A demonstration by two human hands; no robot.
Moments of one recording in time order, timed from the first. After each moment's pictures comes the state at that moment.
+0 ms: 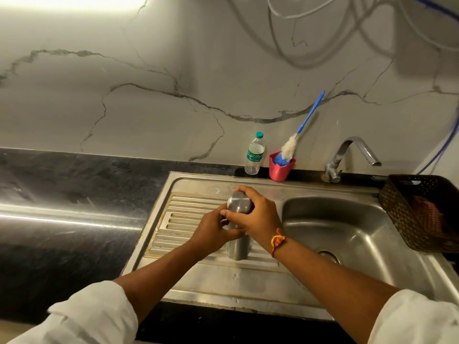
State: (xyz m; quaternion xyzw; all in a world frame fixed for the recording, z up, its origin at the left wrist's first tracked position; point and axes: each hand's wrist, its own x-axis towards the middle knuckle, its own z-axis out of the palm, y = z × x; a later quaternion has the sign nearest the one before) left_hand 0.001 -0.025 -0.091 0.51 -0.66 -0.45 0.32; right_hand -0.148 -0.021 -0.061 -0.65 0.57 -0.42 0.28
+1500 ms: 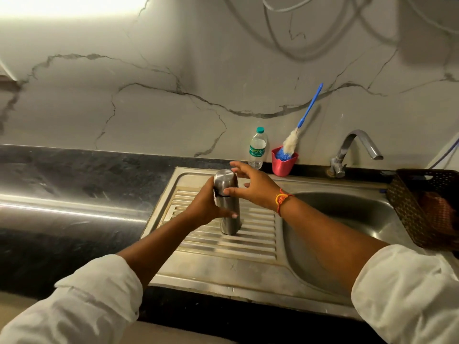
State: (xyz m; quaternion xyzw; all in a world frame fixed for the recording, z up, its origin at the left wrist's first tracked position) left_hand 0.007 -0.062 -0.075 0.57 -0.68 -0.38 0.26; right_hand -0.181 -0.080 -0.034 -0.72 0.50 -0.27 0.39
